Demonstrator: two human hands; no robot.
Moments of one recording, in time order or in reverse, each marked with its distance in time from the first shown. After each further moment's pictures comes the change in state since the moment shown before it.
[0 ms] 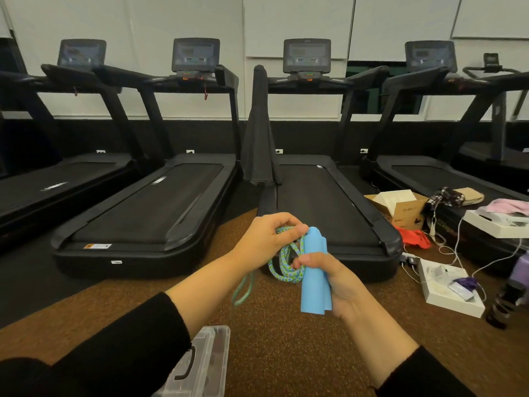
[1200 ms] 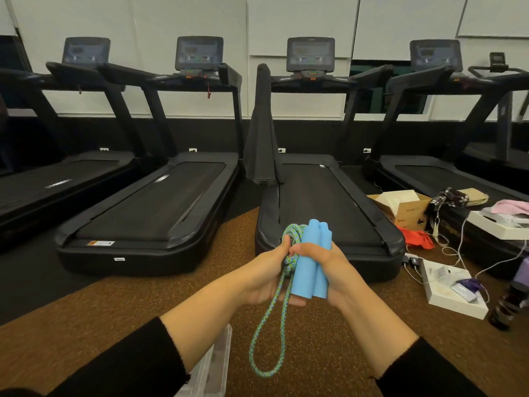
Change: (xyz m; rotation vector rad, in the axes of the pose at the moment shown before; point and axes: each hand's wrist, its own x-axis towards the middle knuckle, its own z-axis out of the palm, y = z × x) left_hand -0.034 0.003 0.022 -0.810 -0.335 -0.767; right_hand 0.018 -0.002 0.007 -0.049 0.228 -0.108
